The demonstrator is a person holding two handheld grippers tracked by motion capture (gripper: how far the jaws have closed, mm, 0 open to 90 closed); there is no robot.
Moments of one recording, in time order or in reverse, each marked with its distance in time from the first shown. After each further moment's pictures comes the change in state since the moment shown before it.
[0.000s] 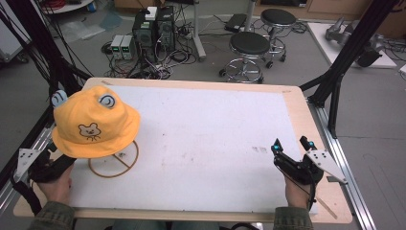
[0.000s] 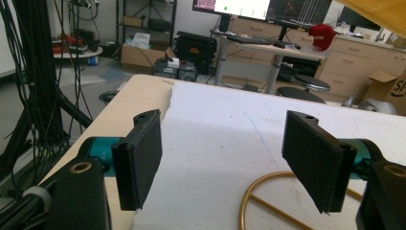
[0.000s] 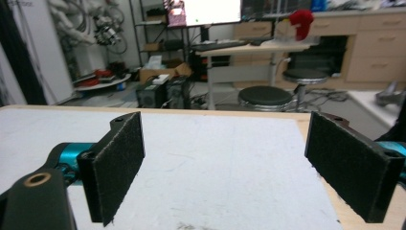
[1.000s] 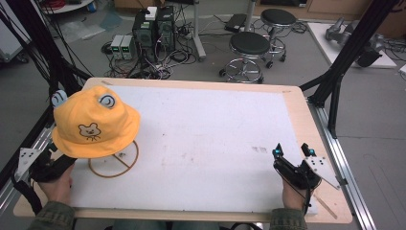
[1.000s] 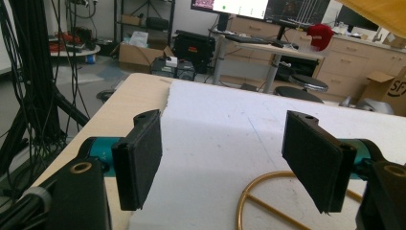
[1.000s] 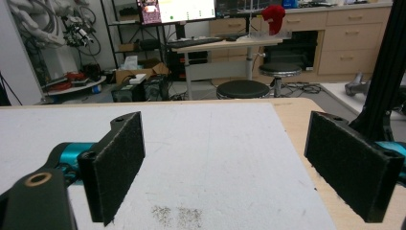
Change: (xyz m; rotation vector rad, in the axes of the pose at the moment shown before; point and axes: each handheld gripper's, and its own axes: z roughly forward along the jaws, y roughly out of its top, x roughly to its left) left arm -0.001 0.000 0.002 0.002 -0.006 -0.006; right arm -0.005 -0.026 0.000 0.011 -0.088 0.033
